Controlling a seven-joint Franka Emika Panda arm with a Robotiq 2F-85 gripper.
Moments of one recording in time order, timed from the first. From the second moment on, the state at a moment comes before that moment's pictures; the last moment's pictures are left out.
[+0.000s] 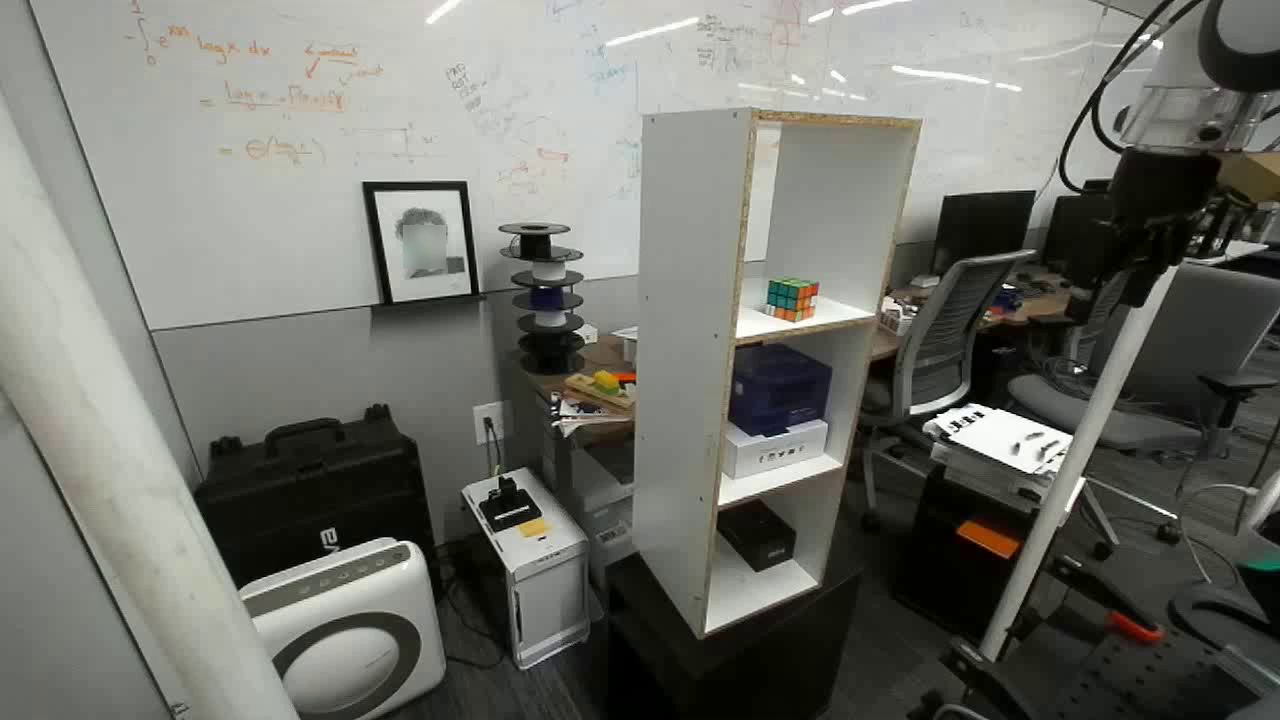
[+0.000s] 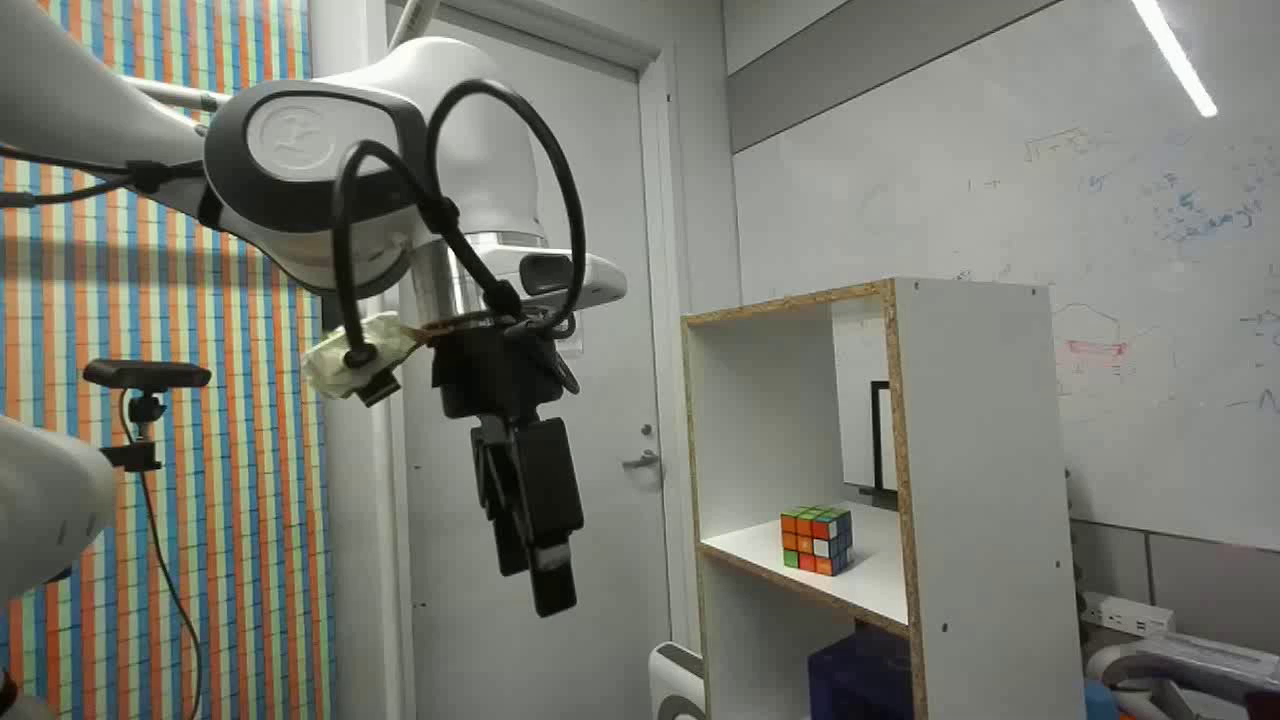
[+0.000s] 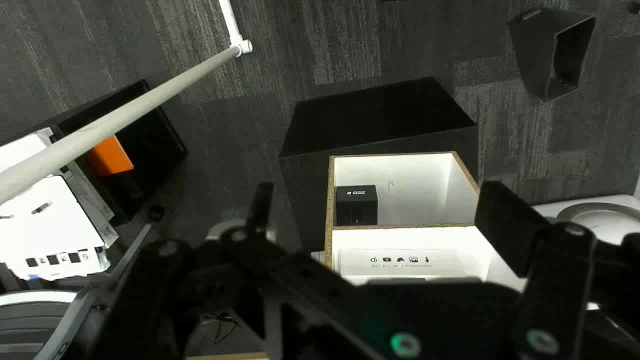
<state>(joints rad) -0.24 -0.83 -0.17 -2.81 -0.25 2.09 -0.10</state>
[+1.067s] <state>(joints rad) -0.19 -0.53 -0.18 -2.80 -0.17 2.62 -0.08</state>
